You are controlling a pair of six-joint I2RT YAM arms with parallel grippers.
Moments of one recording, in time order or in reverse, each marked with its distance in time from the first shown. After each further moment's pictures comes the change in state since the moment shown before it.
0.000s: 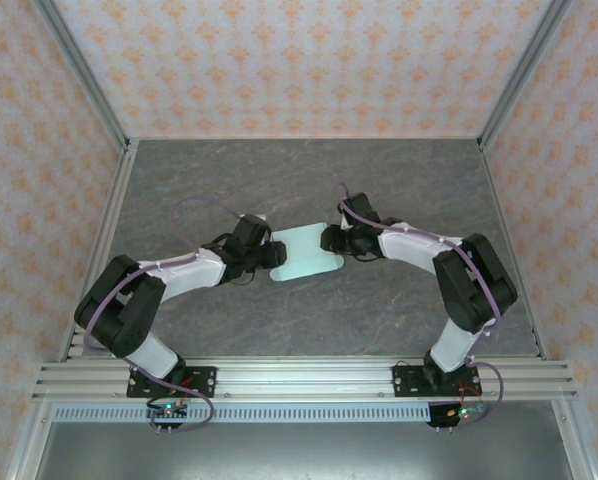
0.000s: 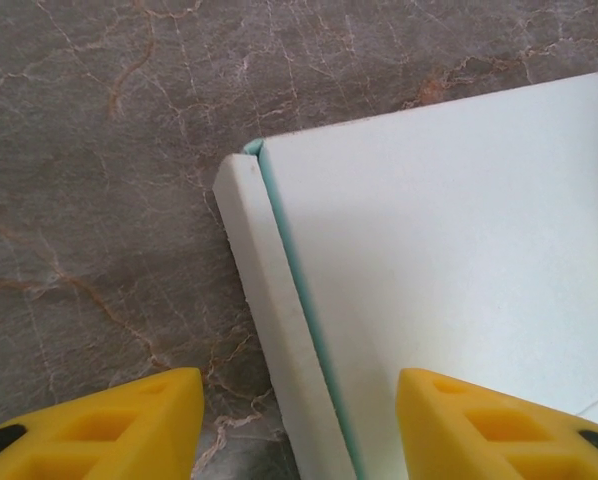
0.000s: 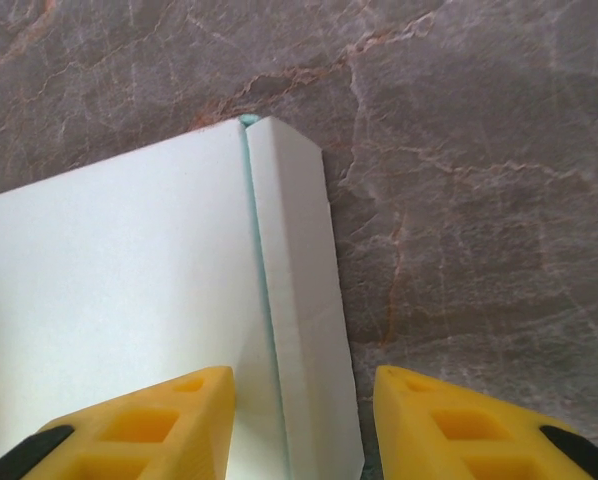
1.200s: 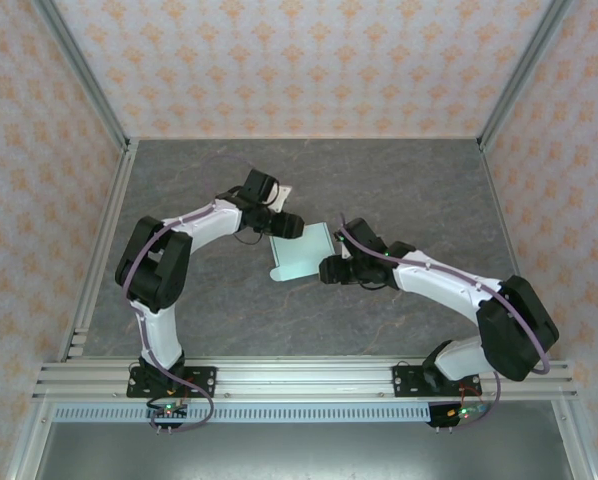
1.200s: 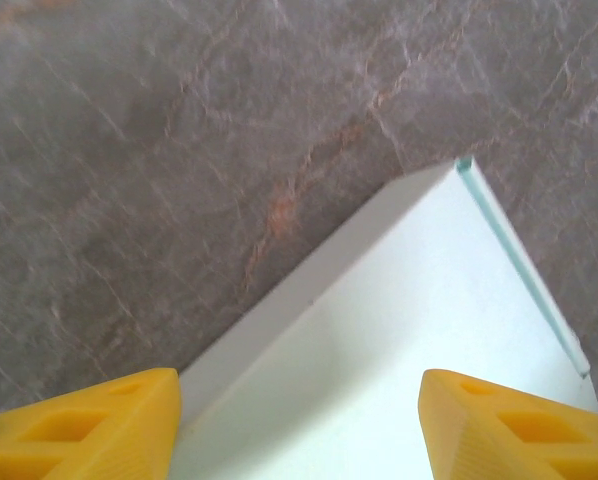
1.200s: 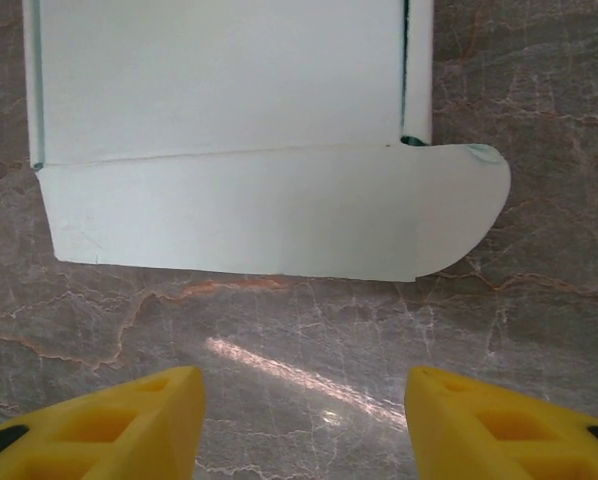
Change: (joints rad) left arm 0.130 0.335 0.491 -0.295 0.387 0.387; right arm 0.161 -0.317 -0.180 -0.188 0.032 -0.013
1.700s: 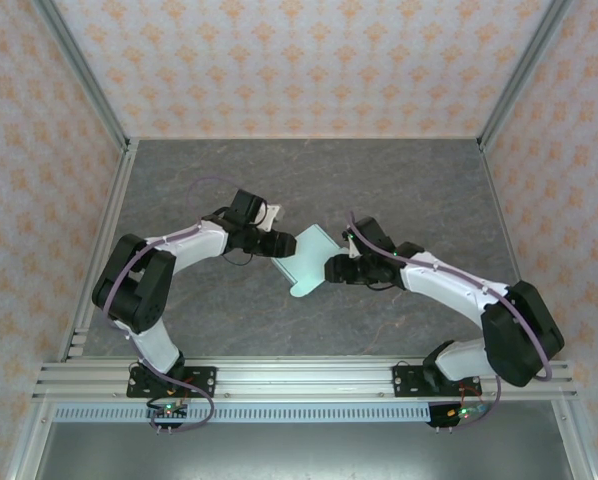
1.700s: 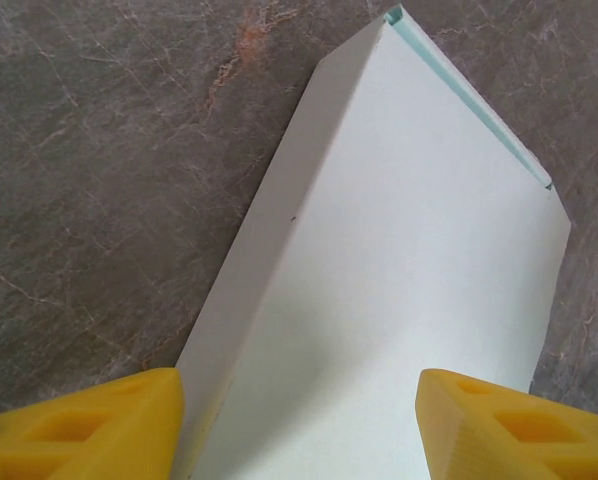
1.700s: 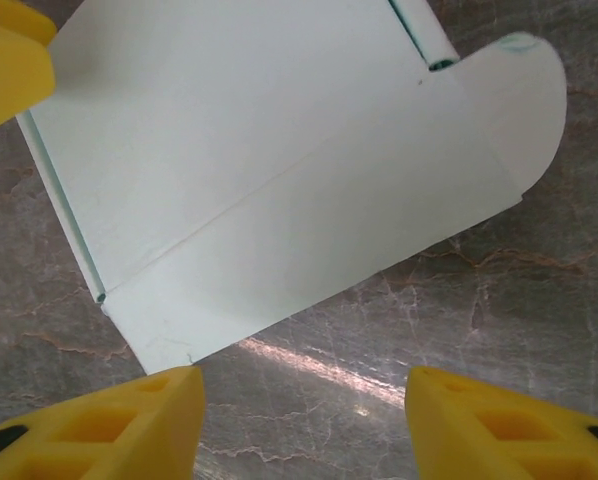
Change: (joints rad) left arm 0.000 -0.168 -0.248 0.090 0.071 -0.094; right arm -0.067 -0.037 -0.053 0.026 -0.095 0.036
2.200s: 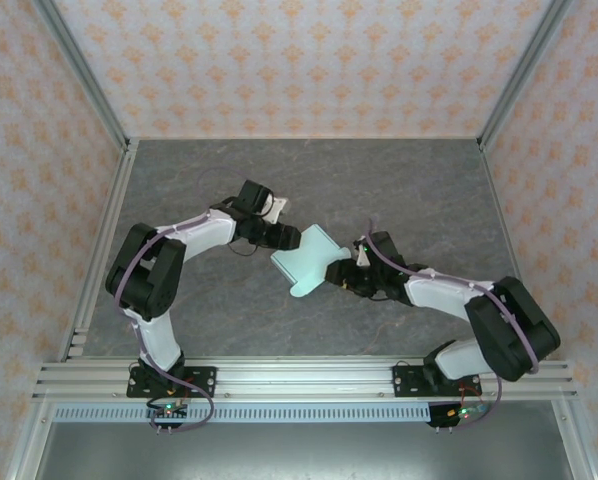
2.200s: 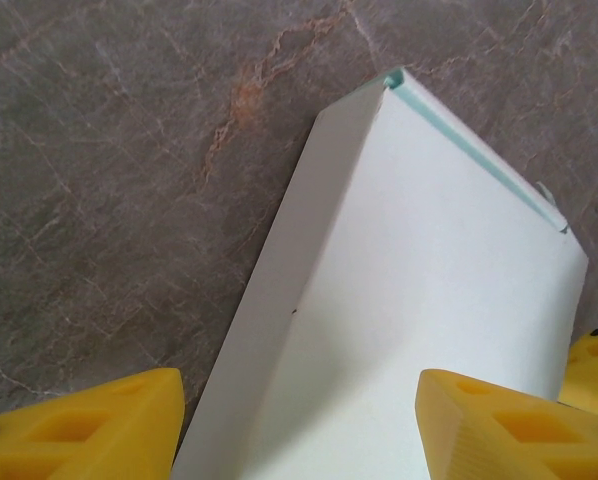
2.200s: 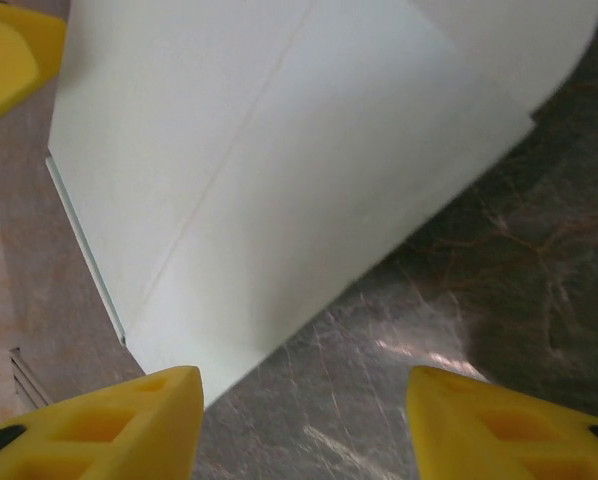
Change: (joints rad) left arm 0.000 0.103 0.137 -0.072 0.004 0.057; right arm -0.071 0.050 -0.247 0.477 -0.202 0.286
